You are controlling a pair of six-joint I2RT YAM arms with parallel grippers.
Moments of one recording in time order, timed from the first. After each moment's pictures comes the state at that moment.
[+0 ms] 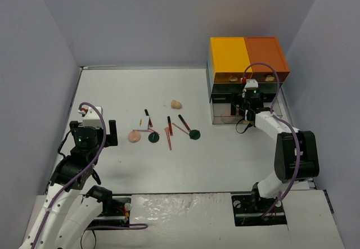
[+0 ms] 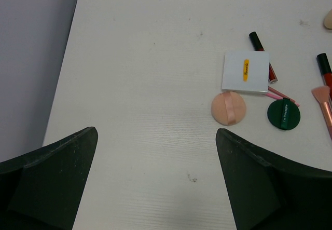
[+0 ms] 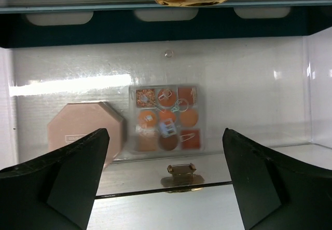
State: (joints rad) left arm -0.31 0.57 0.76 -0.65 -0.41 -0.07; right arm 0.08 1.57 0.88 -0.03 0.18 0.02
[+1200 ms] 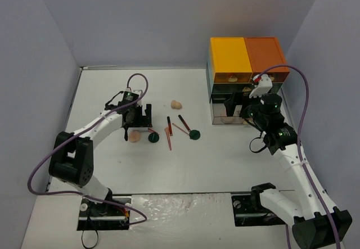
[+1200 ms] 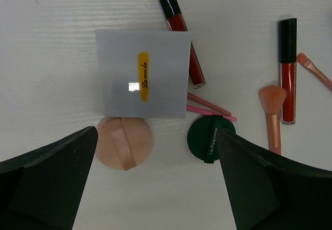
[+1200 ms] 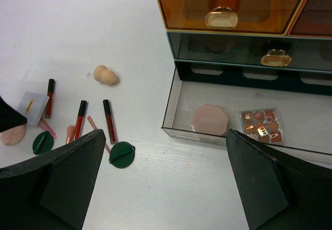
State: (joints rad) left arm -0.32 1.57 1.05 -0.46 -0.02 -0.29; right arm 0.22 0.94 0.89 -0.28 -0.07 0.18
